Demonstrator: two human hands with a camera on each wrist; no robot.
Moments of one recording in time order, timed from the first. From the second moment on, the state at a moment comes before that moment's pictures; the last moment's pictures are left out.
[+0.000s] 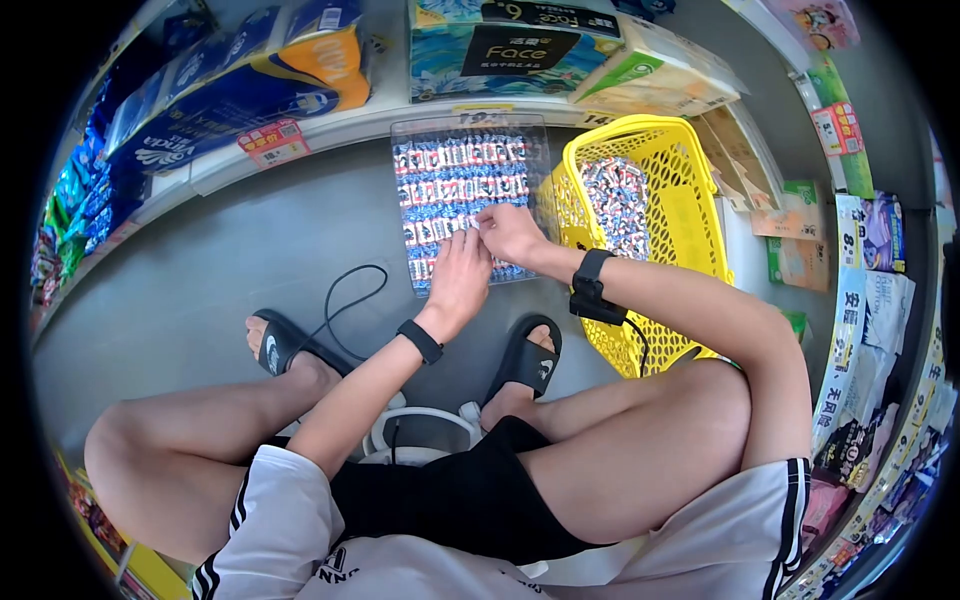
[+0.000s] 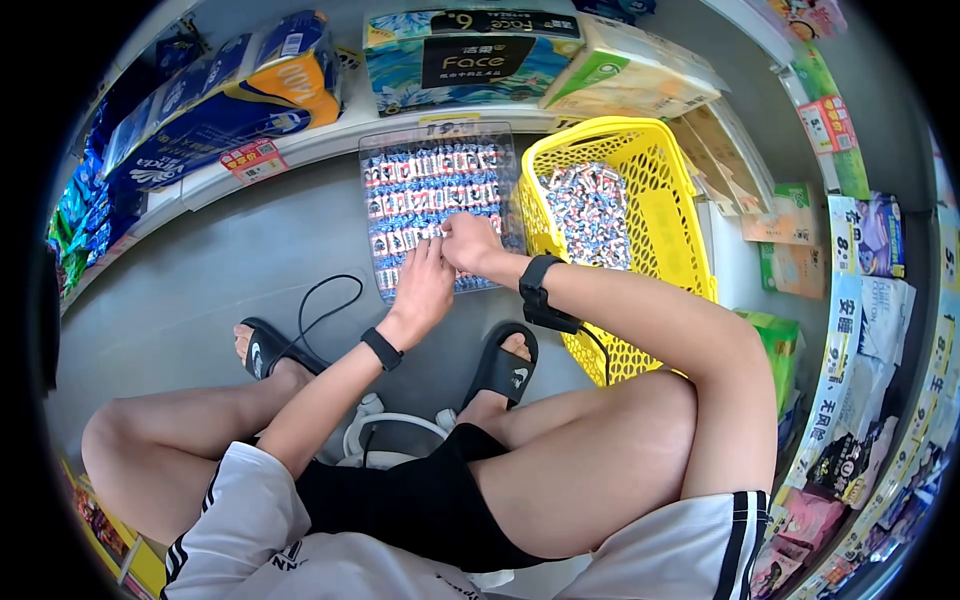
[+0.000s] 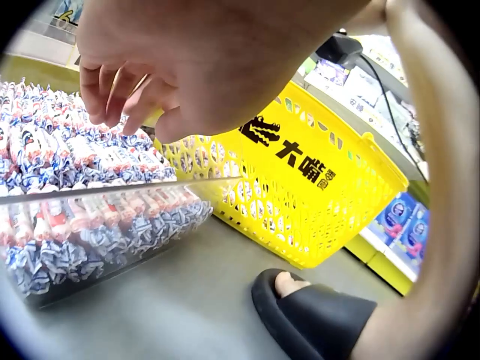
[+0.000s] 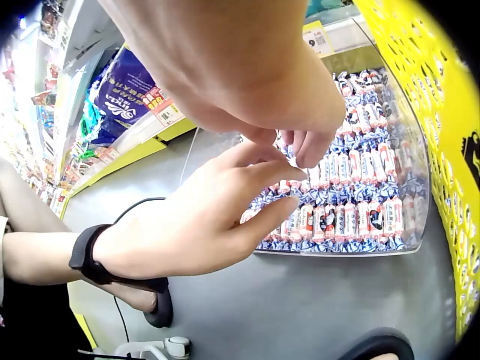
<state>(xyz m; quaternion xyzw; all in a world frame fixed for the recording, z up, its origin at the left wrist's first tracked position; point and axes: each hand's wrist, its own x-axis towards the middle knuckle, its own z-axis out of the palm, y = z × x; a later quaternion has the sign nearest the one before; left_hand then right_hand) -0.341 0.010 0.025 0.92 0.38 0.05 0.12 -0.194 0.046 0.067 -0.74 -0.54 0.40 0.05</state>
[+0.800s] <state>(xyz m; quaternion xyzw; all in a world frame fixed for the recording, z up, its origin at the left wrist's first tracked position) -0.212 -0.036 0.155 0.89 0.19 0.30 0.29 -0.055 -0.012 0.181 -0.80 -0.52 0.13 0.27</state>
